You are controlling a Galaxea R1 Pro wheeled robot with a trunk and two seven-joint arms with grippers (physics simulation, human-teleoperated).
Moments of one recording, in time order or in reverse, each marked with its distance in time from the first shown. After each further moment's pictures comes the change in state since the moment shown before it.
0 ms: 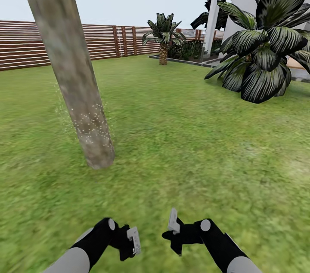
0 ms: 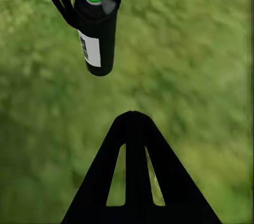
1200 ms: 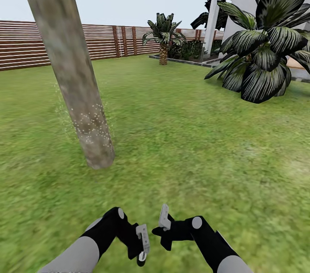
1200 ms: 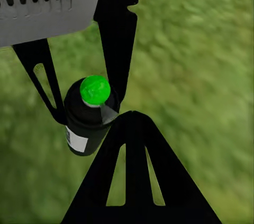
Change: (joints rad) left arm -0.058 -0.049 -0.054 -0.017 0.024 0.088 -0.235; right arm 0.000 0.066 0.000 -0.036 0.000 0.001 0.001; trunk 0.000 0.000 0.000
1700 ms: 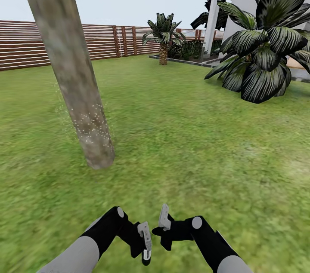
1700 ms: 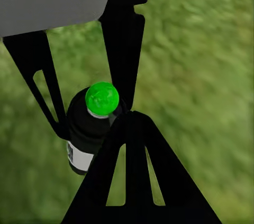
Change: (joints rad) left arm -0.001 0.000 0.000 -0.001 0.086 -0.006 -0.005; right arm 0.000 0.000 0.000 0.000 0.000 0.000 0.000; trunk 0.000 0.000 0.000
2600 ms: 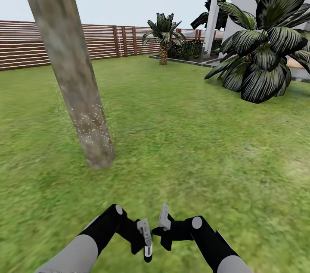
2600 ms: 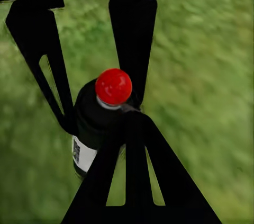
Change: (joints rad) left arm -0.005 0.011 -0.002 -0.023 0.046 -0.001 -0.027; right arm 0.000 0.000 0.000 0.000 0.001 0.000 -0.001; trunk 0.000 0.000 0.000
